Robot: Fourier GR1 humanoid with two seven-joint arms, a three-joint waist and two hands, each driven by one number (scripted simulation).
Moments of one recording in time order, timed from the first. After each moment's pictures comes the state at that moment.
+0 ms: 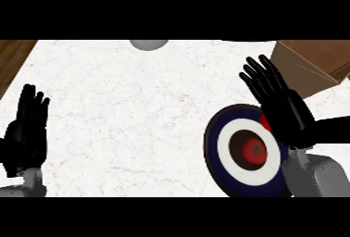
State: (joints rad) left arm -0.04 0.31 0.00 -1.66 0.20 0.43 0.08; right arm -0.27 -0.20 0.12 -1.68 -0.46 0.03 0.09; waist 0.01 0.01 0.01
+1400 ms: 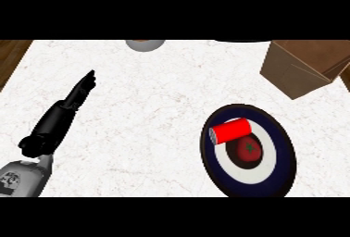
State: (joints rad) left arm -0.20 0.46 -0.20 -1.55 0.09 0.01 -0.08; right arm 0.31 -0.78 -0.08 -2.13 0.29 0.04 0.16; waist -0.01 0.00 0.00
